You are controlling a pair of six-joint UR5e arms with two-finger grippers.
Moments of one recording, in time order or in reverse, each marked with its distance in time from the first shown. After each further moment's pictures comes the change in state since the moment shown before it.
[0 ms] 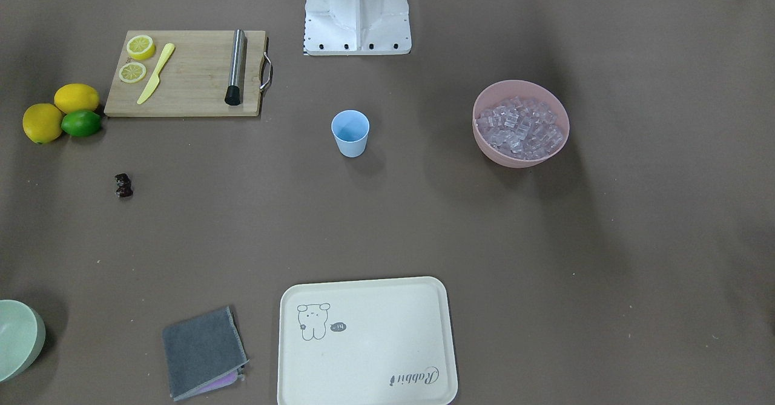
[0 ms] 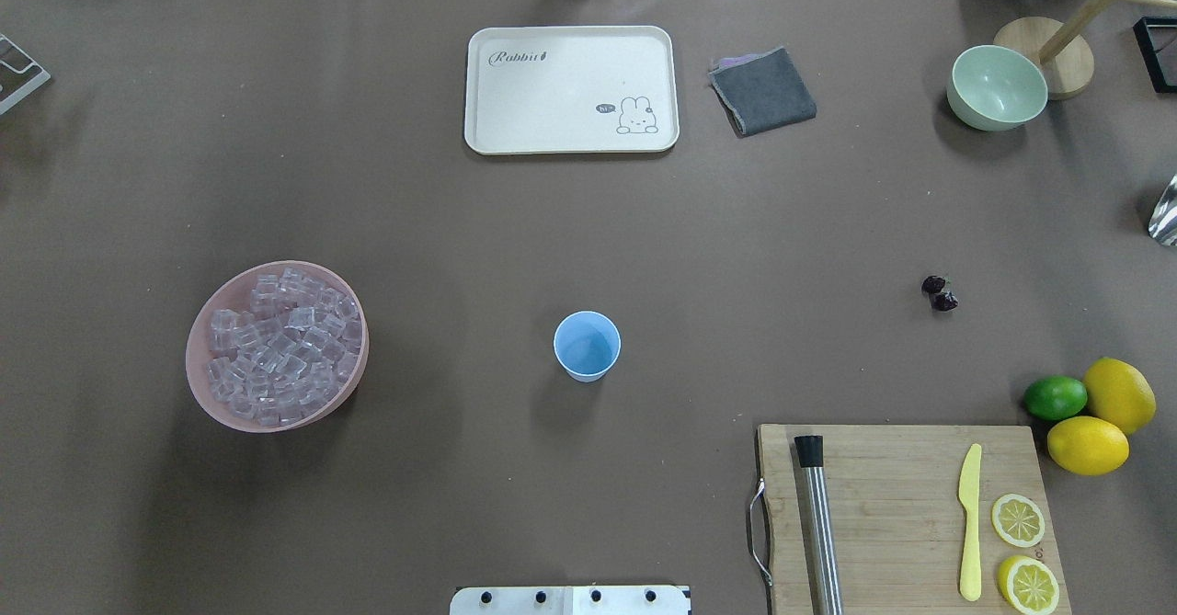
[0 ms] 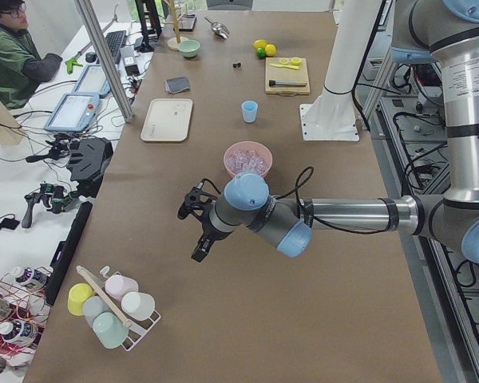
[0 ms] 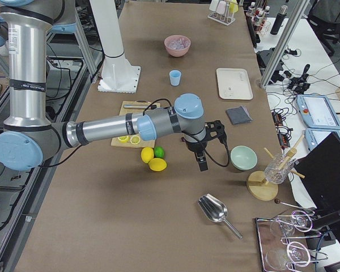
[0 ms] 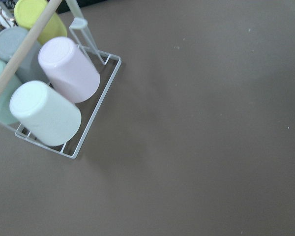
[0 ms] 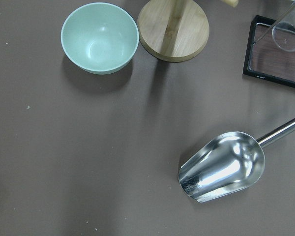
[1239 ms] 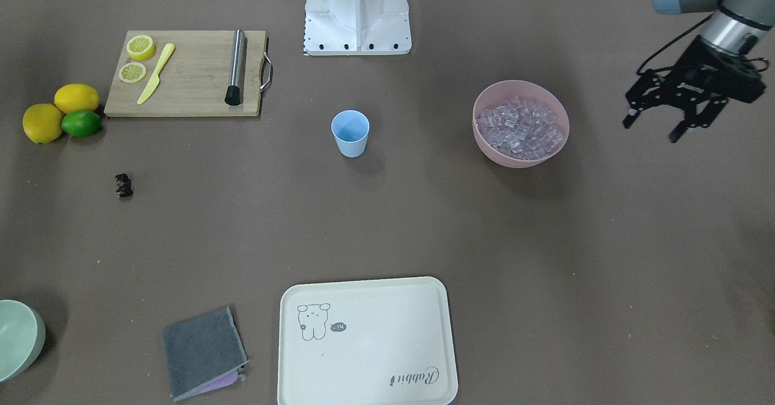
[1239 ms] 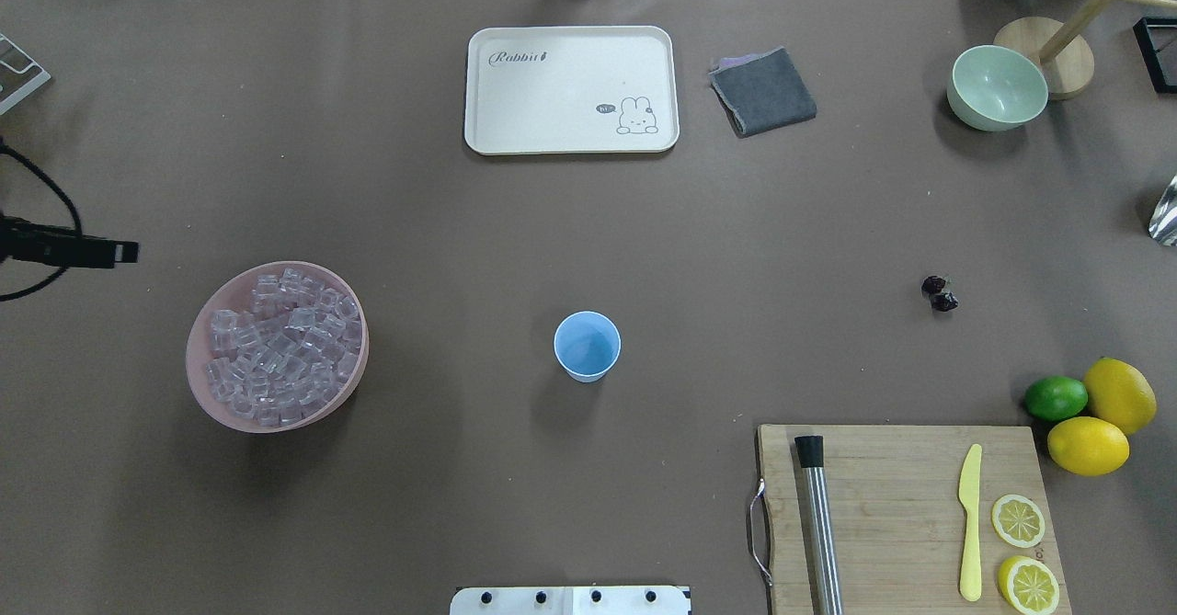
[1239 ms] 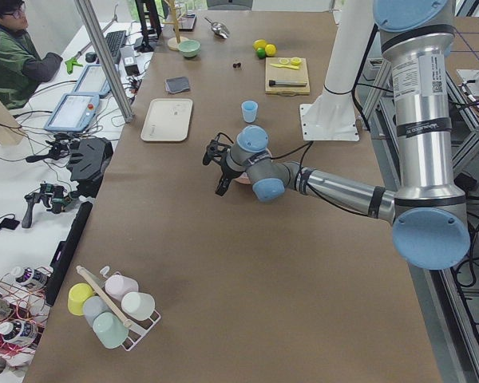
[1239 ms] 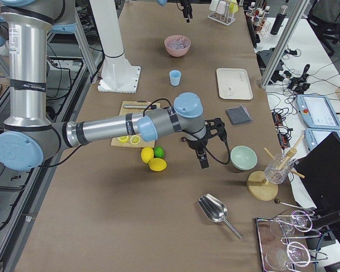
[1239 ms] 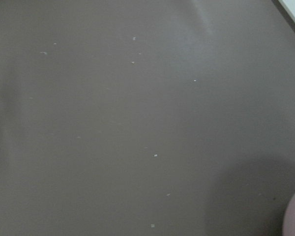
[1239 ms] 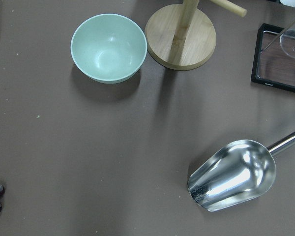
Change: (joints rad) left arm 0.663 -0.070 -0.181 -0.151 0.350 -0.767; right arm -0.013 -0.003 -0.004 0.046 0.013 0.044
